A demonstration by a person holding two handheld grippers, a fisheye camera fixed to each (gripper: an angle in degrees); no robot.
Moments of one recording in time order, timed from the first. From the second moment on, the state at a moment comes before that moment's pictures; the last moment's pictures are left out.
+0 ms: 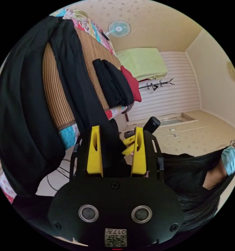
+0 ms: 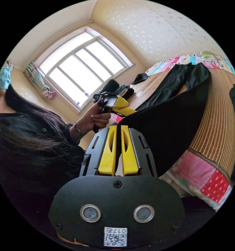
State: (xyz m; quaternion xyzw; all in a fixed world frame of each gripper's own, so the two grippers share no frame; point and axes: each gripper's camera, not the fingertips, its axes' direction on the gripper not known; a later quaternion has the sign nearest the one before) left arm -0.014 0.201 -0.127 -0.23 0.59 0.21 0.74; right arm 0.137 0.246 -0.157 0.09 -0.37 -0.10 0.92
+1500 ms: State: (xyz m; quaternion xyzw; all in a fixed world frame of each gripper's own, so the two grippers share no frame) left arm -0.278 0.328 -0.082 -0.10 0.56 -0.06 0.82; right arm 0.088 -0.346 0.091 -0.04 -0.21 -0.04 0.98
